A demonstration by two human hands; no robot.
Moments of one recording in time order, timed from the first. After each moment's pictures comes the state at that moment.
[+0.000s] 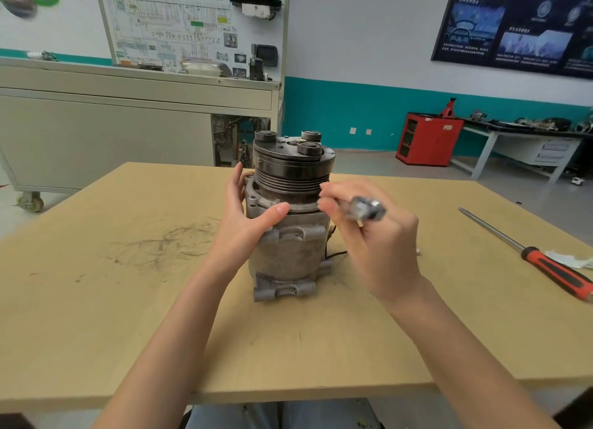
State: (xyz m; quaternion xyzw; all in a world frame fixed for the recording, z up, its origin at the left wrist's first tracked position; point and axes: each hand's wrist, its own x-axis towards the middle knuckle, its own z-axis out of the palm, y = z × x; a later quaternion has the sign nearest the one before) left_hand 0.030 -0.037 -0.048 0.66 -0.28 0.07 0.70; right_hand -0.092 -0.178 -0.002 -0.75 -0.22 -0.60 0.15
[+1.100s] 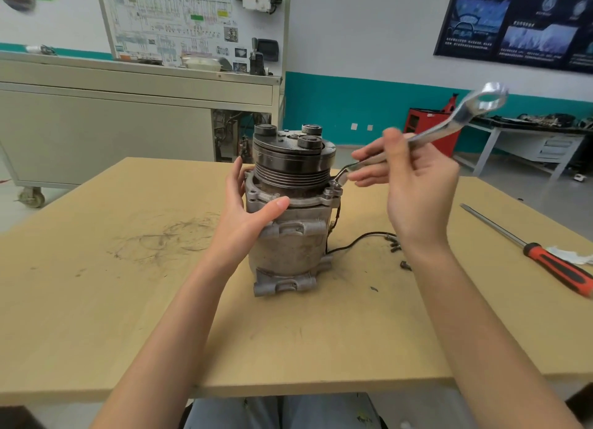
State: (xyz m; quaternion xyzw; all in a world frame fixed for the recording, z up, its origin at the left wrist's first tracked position) left_hand 0.027 -0.035 -0.045 0.66 -0.27 0.06 0.70; right_hand -0.078 -0.200 0.028 -0.68 -0.11 -0.53 0.50
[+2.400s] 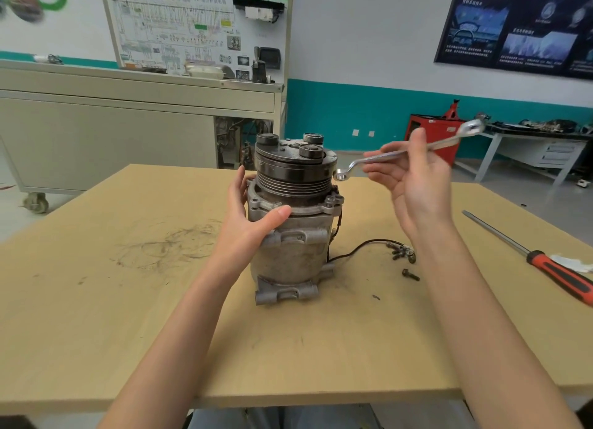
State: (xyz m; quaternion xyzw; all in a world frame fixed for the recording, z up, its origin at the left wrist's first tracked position) left_hand 0.028 -0.036 -0.047 0.66 -0.27 0.06 0.69; right_hand -0.050 -0.240 0.031 -0.56 -0.06 -0.38 0.73
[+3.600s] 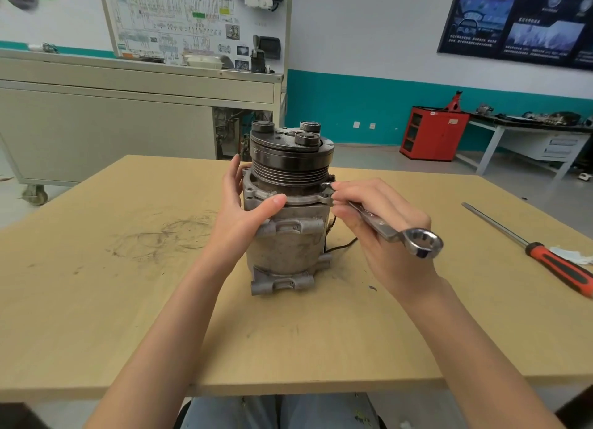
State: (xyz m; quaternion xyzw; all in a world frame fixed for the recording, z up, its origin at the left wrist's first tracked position) left_hand 0.029 -0.038 -0.048 0.66 -0.28 0.07 0.70; right_hand -0.099 -0.198 -0.008 -0.78 -0.23 -0.55 0.18
